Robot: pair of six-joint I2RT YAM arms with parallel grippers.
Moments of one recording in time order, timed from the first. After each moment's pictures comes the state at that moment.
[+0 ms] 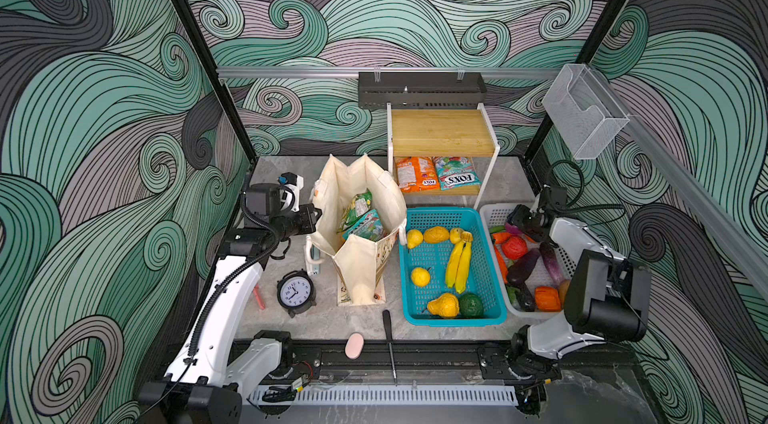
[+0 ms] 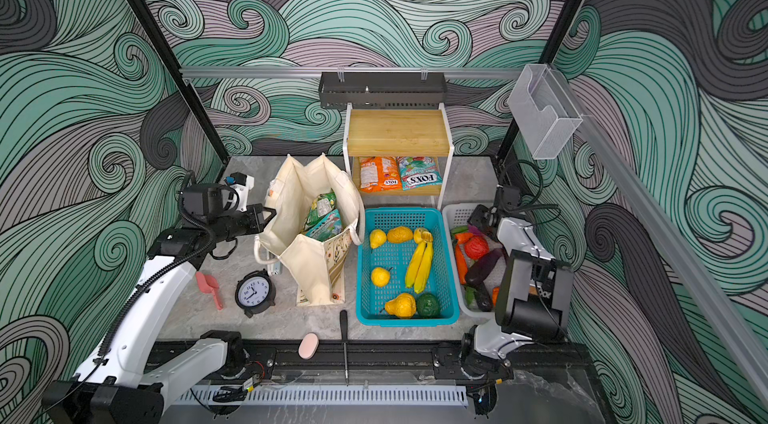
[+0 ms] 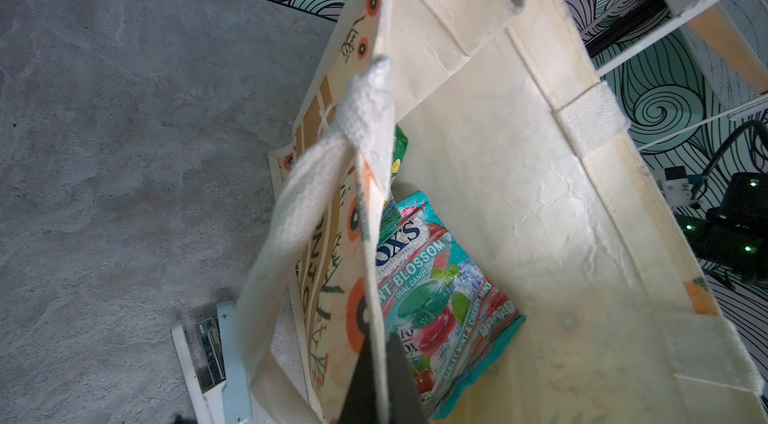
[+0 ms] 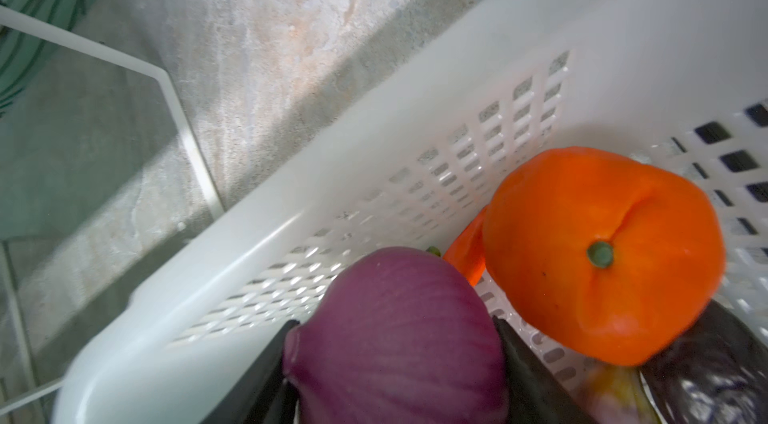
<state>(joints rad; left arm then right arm) -0.07 1.02 1.02 -0.67 0.40 -0.27 -0.26 1.53 0.96 -0.39 -0.11 0.34</state>
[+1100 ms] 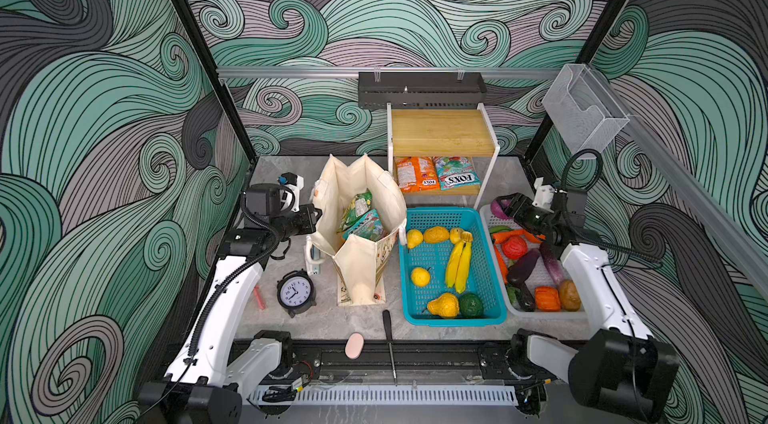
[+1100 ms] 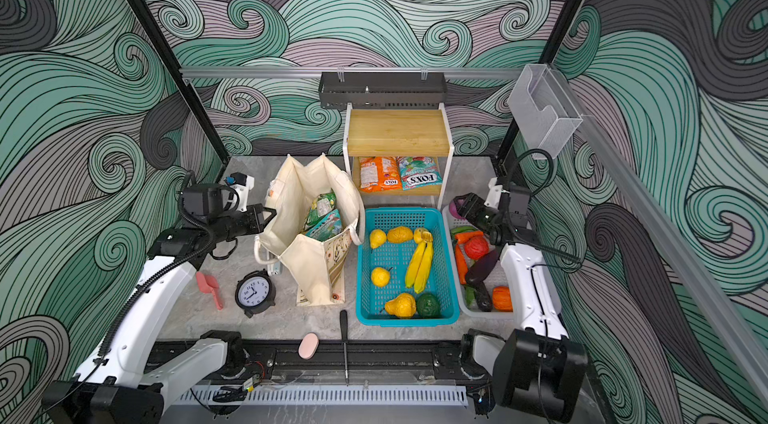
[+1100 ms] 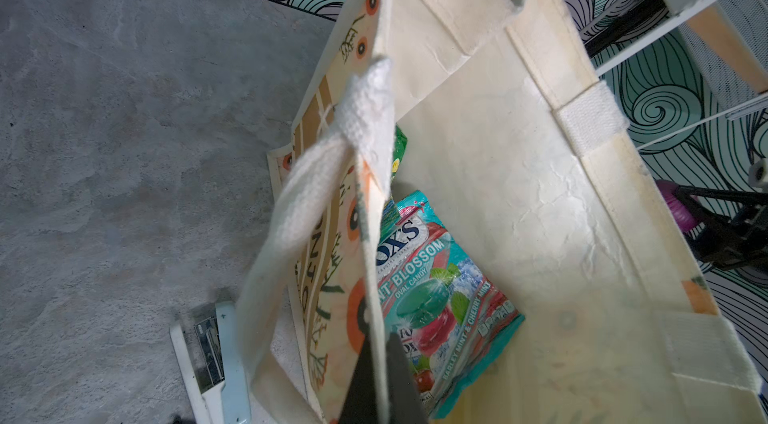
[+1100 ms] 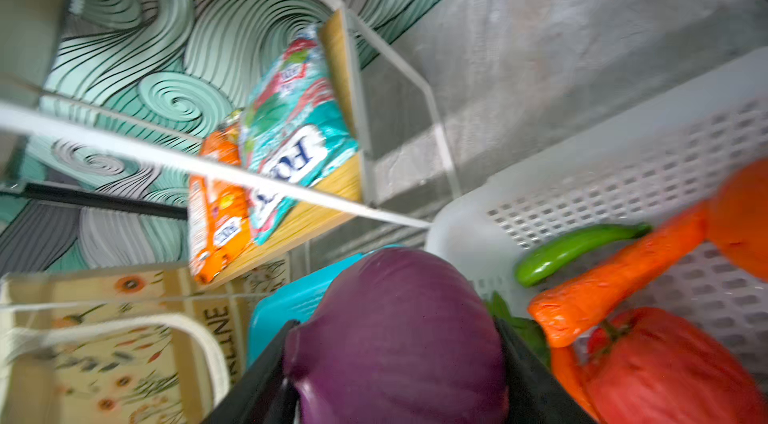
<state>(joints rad) -0.07 1.01 1.01 -0.67 0.41 -0.27 -0.16 1.13 0.92 -0.42 -0.45 0.46</state>
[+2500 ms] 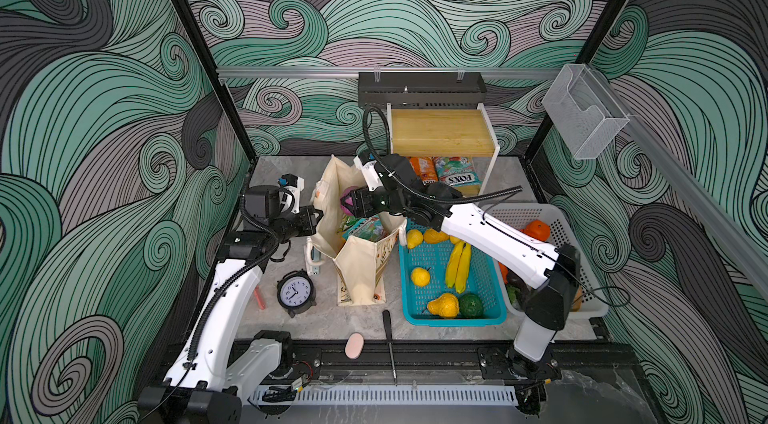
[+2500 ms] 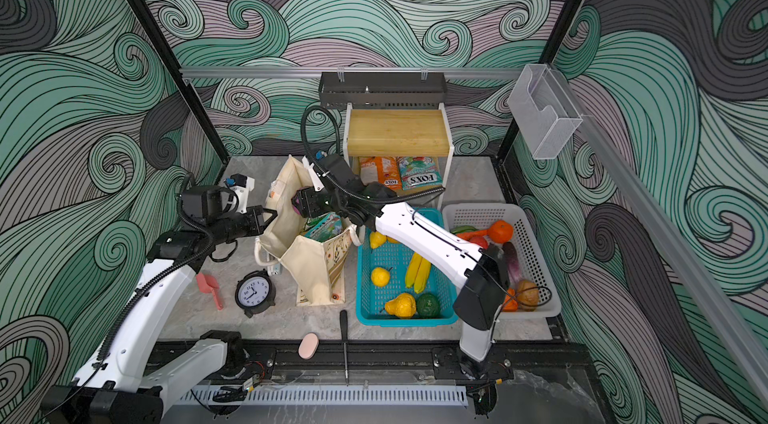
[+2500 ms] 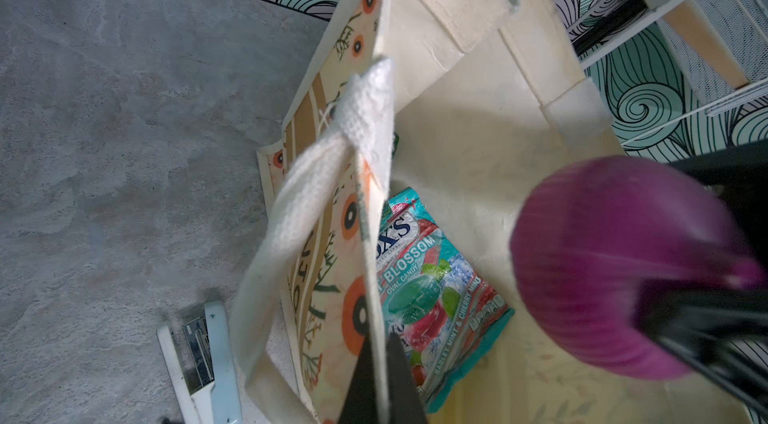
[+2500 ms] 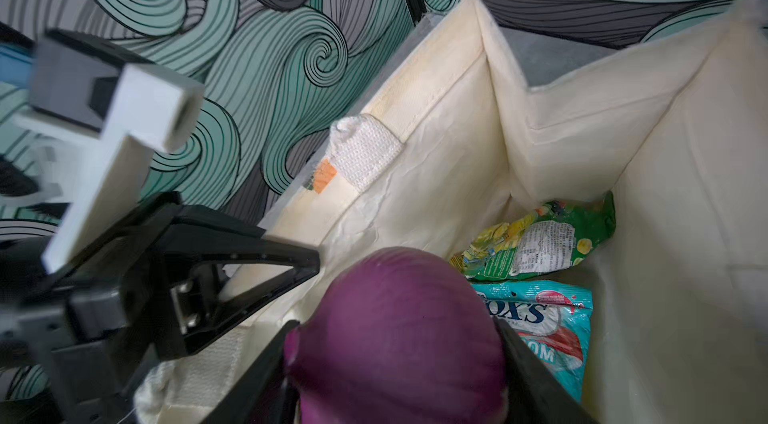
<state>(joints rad) -0.07 1.00 1.00 -0.66 0.43 -0.27 0.91 1.84 1.84 -0.60 -0.06 0.36</state>
